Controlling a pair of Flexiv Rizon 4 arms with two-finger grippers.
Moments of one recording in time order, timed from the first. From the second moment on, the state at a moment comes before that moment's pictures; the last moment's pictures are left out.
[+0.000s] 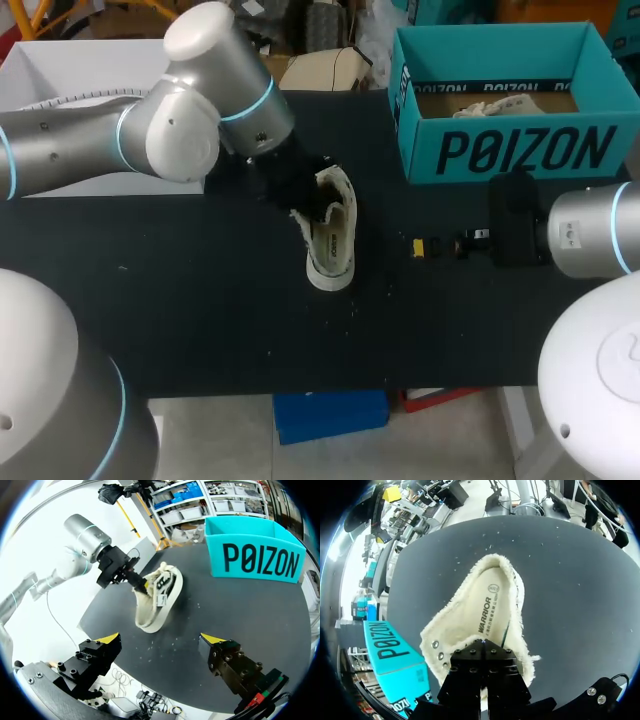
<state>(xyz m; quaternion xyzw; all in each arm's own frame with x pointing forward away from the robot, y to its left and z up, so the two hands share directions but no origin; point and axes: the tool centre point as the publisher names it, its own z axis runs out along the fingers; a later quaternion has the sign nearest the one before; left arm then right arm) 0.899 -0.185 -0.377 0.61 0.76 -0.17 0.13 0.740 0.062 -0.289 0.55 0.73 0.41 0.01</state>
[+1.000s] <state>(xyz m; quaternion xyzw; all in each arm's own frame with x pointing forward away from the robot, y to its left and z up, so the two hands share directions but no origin) 0.844 -0.050 -0.286 0.37 0.90 -0.22 0.10 0.740 0.062 -0.289 0.55 0.73 0.41 0.01</state>
